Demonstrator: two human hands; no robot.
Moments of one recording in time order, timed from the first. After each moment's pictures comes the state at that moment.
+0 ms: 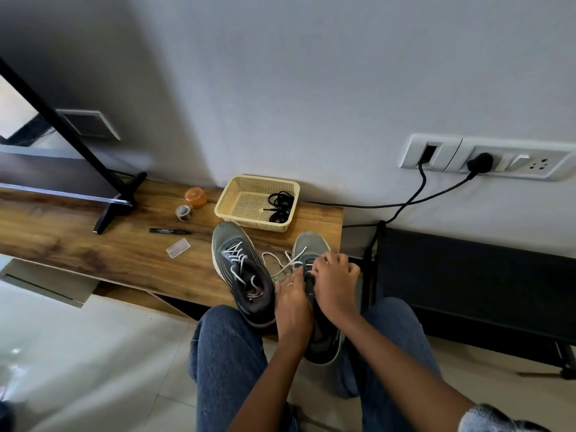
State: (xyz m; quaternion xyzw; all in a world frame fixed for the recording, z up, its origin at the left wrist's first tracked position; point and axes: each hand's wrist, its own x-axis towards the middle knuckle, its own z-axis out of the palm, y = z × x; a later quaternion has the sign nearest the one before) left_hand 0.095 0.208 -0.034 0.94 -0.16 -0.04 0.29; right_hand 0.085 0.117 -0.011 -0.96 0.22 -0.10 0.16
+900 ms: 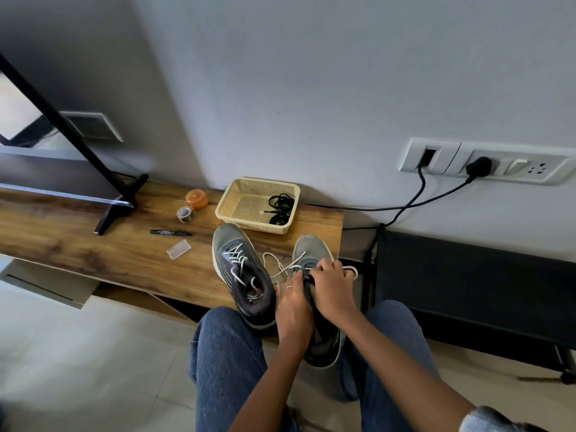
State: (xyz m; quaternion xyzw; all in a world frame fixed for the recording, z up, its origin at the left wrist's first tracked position) left_hand 0.091 0.208 -0.029 0.94 -0.14 -0.05 0.31; right_hand 0.083 0.113 0.000 -0.98 0.16 0.03 0.14
